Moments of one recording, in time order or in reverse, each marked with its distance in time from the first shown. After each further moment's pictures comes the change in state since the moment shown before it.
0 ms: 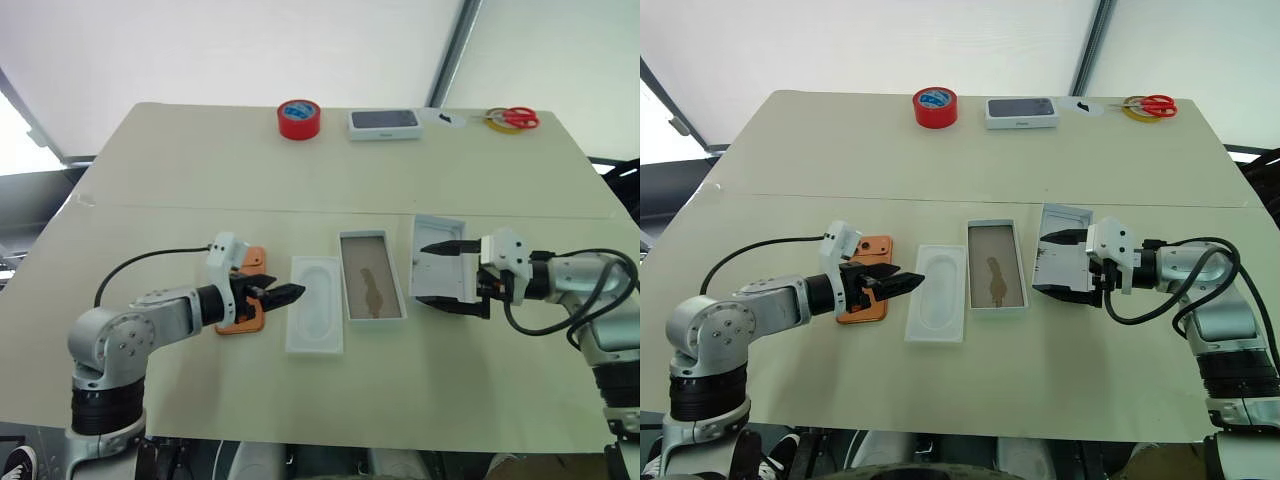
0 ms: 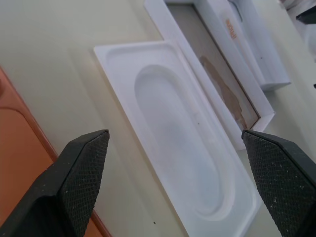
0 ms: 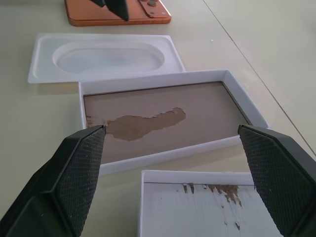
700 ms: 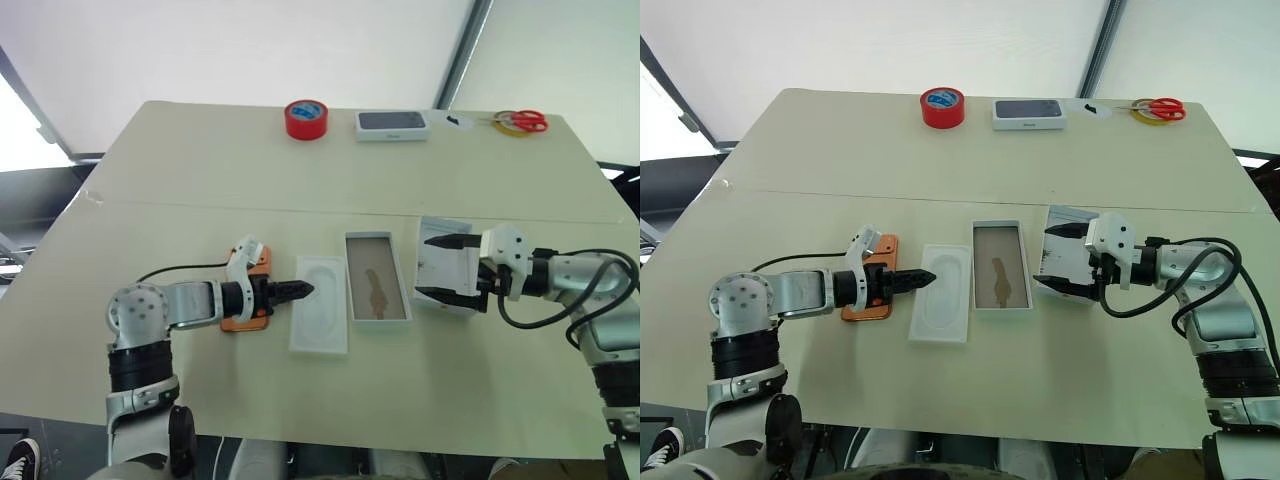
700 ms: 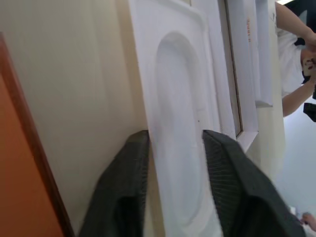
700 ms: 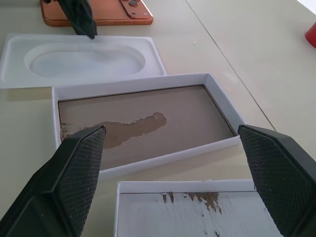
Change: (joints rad) left arm -0.085 -0.147 0.136 0.340 -0.287 0.104 0.325; right arm 0.003 0.003 -0.003 0.002 -0.011 -0.008 -0.066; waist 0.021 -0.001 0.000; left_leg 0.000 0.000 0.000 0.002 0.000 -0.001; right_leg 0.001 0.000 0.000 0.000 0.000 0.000
